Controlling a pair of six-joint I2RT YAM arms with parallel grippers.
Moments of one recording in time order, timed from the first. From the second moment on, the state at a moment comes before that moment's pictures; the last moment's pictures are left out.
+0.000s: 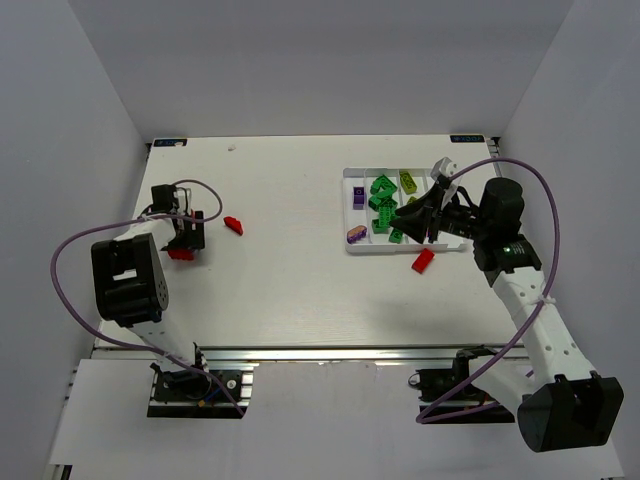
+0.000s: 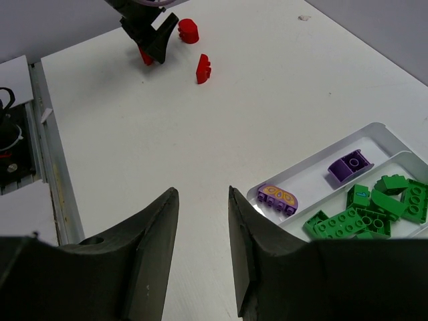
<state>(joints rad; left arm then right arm) 0.19 1.74 1.02 -0.31 -0.10 0.14 0.15 1.01 0.89 -0.11 -0.98 -0.12</state>
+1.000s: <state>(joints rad) 0.14 1.73 1.02 -0.35 -0.12 0.11 0.13 0.99 0.89 -0.08 -1.01 -0.09</state>
